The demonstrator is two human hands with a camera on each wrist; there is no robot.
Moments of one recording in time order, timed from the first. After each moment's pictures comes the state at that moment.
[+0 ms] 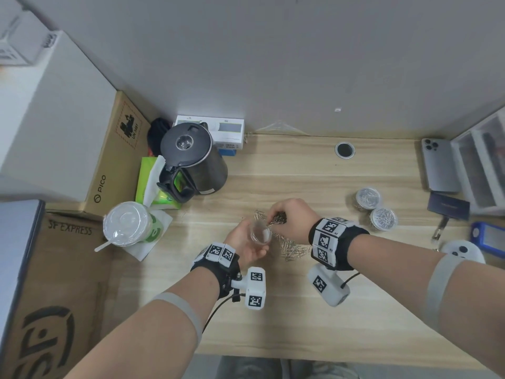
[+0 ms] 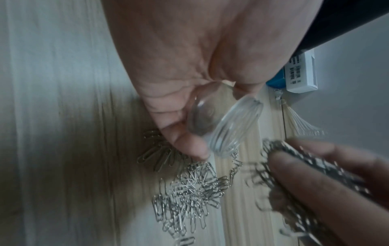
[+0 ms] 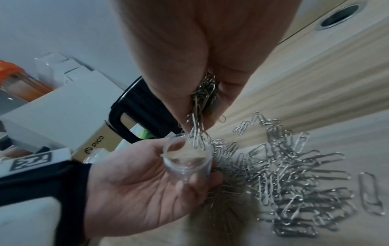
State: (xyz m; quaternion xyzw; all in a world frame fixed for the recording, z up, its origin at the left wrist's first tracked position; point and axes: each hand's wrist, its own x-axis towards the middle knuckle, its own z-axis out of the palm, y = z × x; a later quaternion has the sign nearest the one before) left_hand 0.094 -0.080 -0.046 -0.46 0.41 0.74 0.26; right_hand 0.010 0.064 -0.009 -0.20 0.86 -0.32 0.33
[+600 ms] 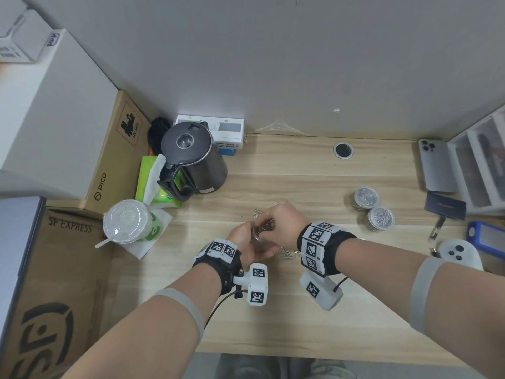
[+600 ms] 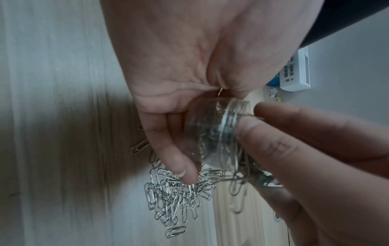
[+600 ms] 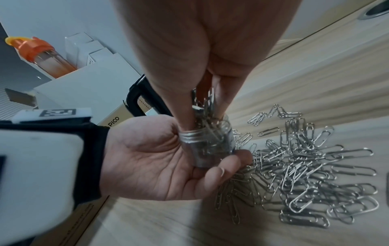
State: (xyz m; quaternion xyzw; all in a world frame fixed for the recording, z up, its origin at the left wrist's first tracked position) left_hand 0.090 -0.069 -0.034 -0.47 0.42 0.73 0.26; right_hand 0.028 0.049 0.004 -0.23 0.86 -0.30 0.35
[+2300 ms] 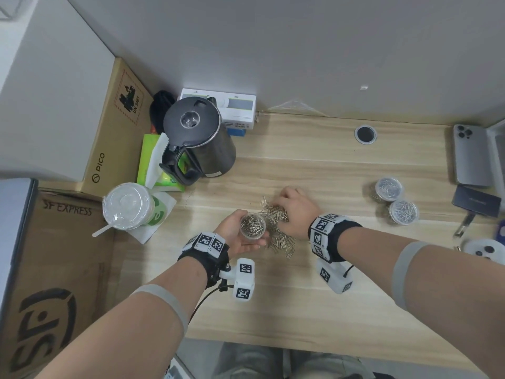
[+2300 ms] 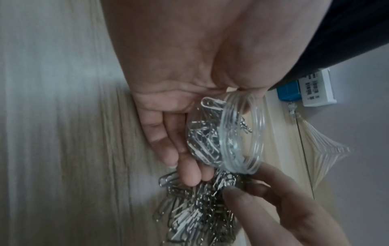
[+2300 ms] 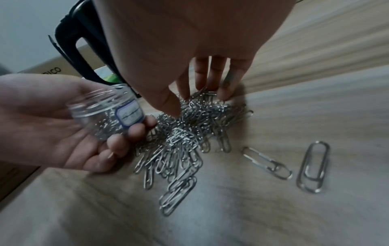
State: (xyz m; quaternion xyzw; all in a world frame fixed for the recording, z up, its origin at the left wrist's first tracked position) left_hand 0.105 -0.116 -0.066 -0.45 0.45 0.71 0.31; right_hand 0.007 0.058 -0.075 -0.31 0.89 -0.16 0.31
